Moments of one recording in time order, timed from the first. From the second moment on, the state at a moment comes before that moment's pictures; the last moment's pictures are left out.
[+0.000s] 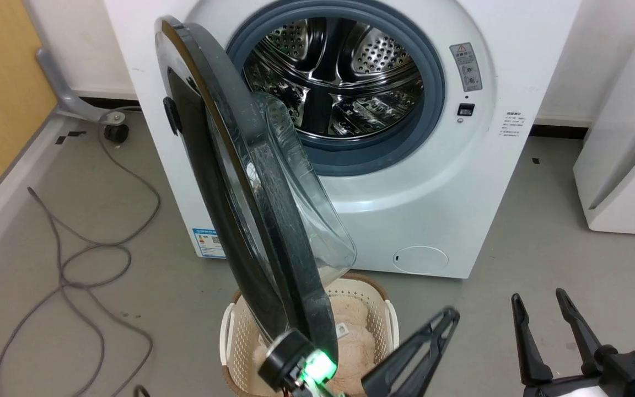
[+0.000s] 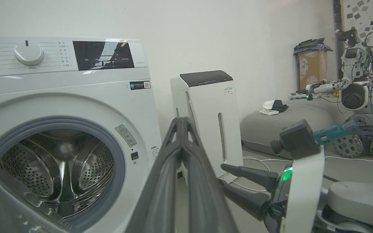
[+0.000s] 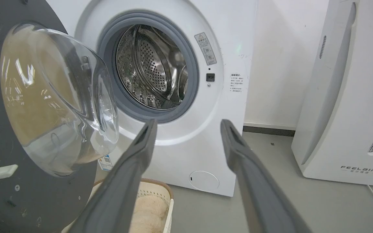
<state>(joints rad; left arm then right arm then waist) -0.07 0.06 -0.73 -0.23 0.01 0.03 -0.26 0.10 -0.05 -0.03 0.03 0.09 0.13 -0.26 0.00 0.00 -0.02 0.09</state>
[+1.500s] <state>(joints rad) 0.05 0.10 -0.51 0.01 -0.05 0.12 -0.26 0.10 -0.05 -0.02 0.08 0.11 0.13 -0.26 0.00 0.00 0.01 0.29</state>
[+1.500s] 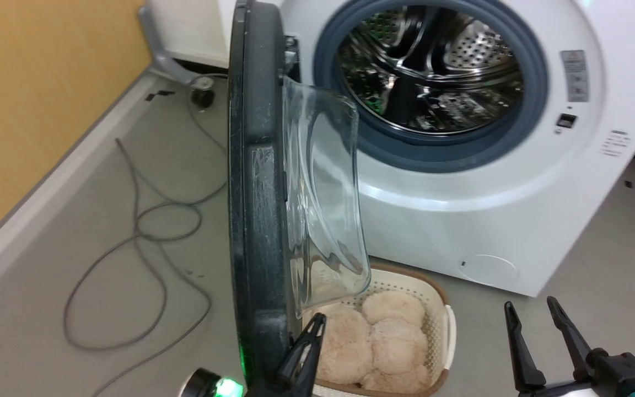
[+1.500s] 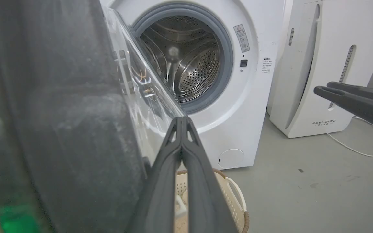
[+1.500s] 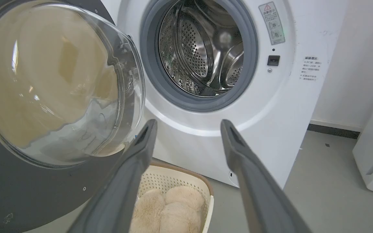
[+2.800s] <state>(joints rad) -0.09 0.24 0.10 0.13 -0.15 0.22 -0.26 0.02 -0.05 -0.01 0.08 0.05 0.13 -0.26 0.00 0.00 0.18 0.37</state>
